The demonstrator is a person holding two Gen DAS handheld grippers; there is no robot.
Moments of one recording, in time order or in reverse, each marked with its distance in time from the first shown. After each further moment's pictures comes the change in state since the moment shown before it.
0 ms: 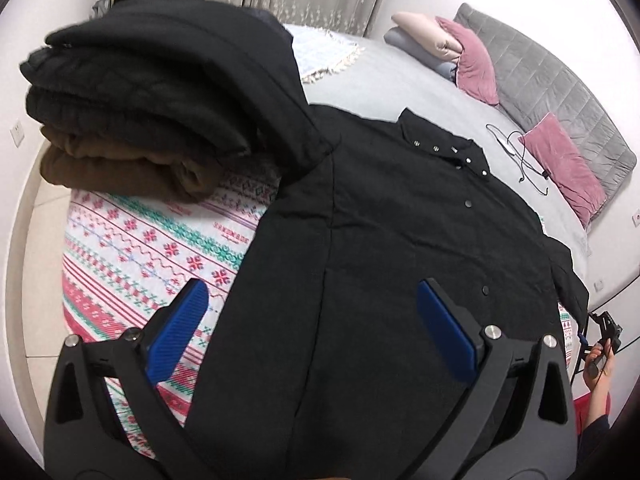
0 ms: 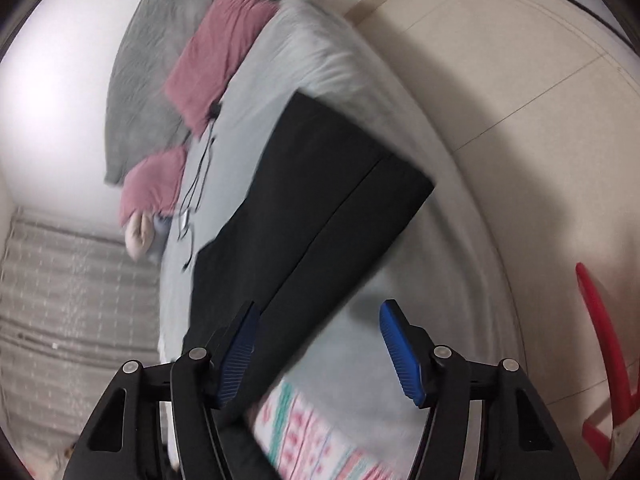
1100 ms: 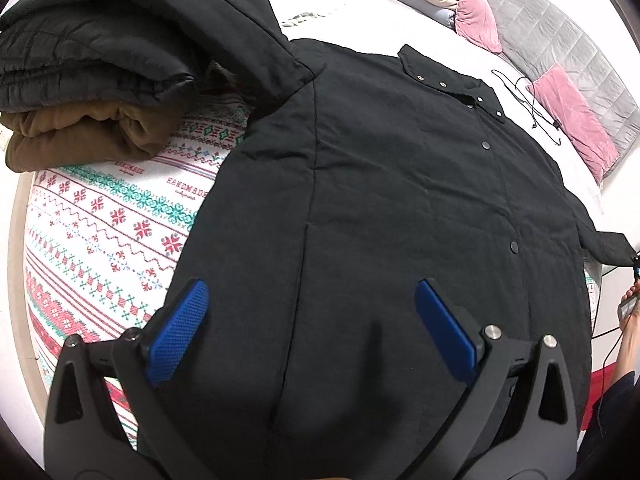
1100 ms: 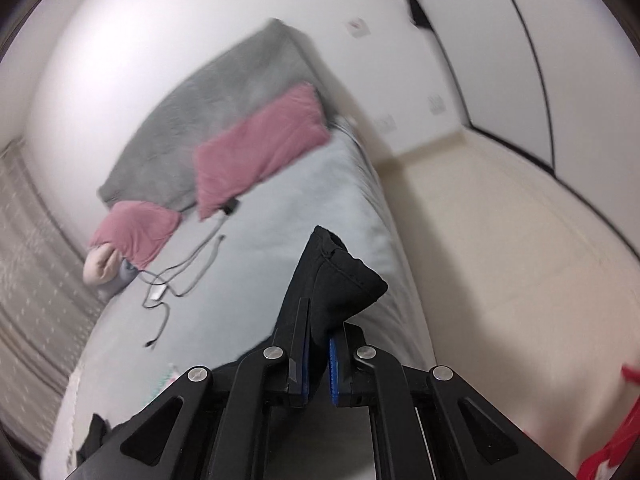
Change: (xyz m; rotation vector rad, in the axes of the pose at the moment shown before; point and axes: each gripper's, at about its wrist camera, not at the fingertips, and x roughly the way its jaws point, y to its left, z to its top) left arm 0.057 -0.020 -0.019 0.082 0.153 0.025; right arm -0.045 0.120 -0.011 -0.434 -0.491 -0.217
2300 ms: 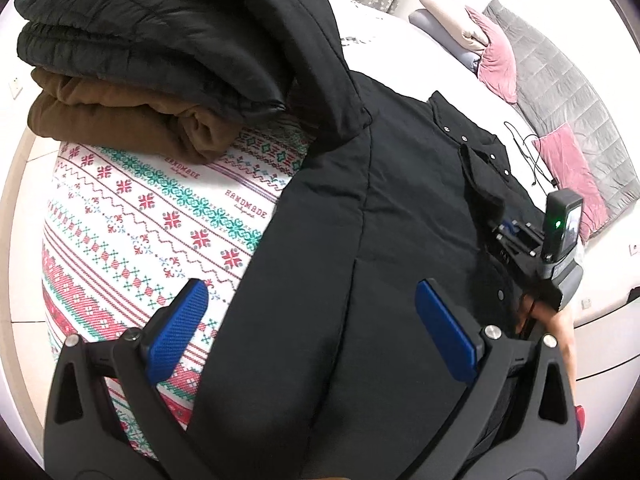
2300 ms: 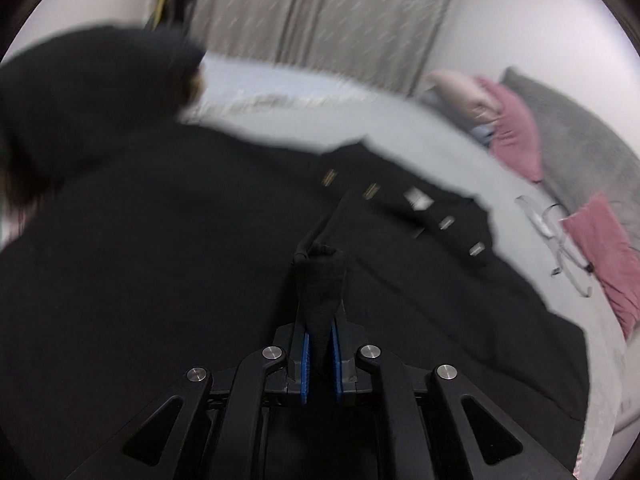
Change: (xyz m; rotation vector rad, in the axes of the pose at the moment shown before) left arm -0.028 0.055 0.015 -0.181 -0.046 -0.049; right arm -0.128 0.415 -0.444 -1.380 0.347 0.604
